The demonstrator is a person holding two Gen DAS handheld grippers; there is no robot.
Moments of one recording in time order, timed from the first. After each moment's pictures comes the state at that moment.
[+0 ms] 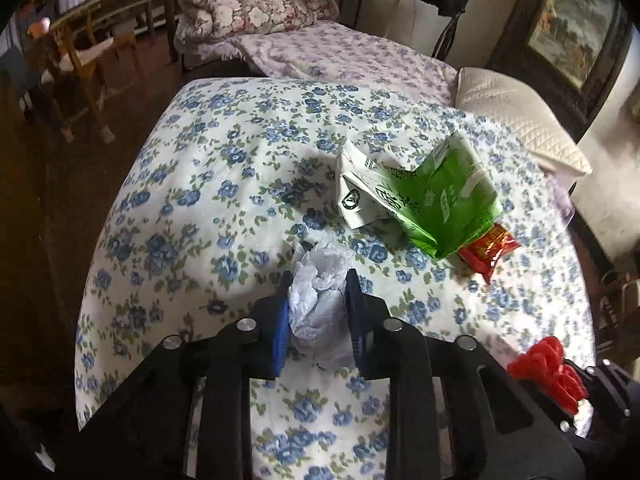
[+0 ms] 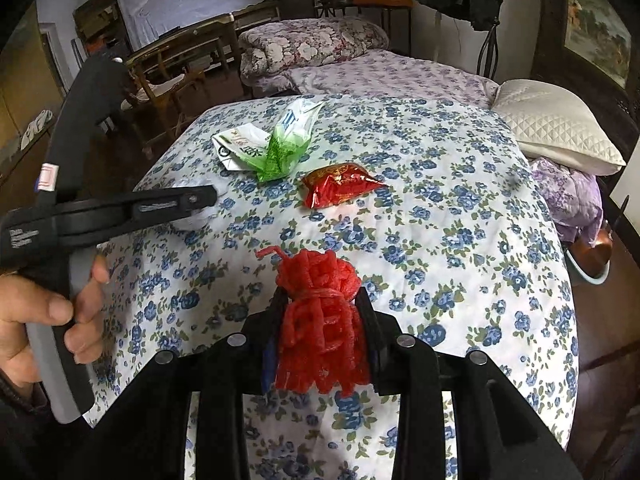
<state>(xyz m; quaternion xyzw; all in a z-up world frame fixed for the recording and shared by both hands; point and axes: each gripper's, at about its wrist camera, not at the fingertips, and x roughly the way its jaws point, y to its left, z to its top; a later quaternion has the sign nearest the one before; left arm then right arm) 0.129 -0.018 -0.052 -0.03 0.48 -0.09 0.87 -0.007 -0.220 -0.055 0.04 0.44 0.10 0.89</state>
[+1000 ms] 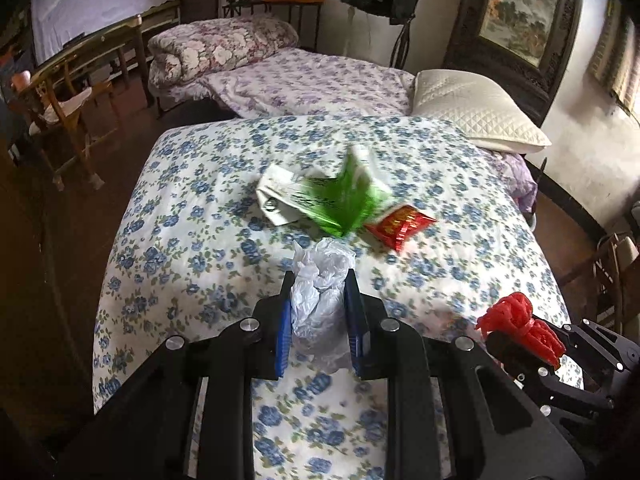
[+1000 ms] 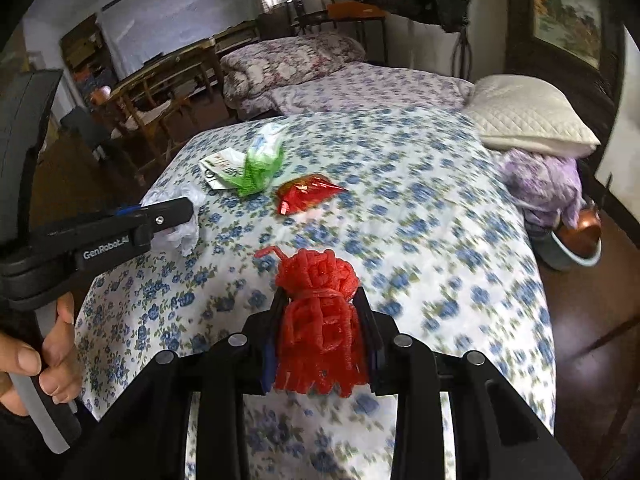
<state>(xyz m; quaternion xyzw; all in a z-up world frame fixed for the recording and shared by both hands) 0.073 -0.056 -0.009 0.03 0.43 -0.14 0.89 -0.039 -0.252 -0.044 0.08 0.42 0.07 0.90</state>
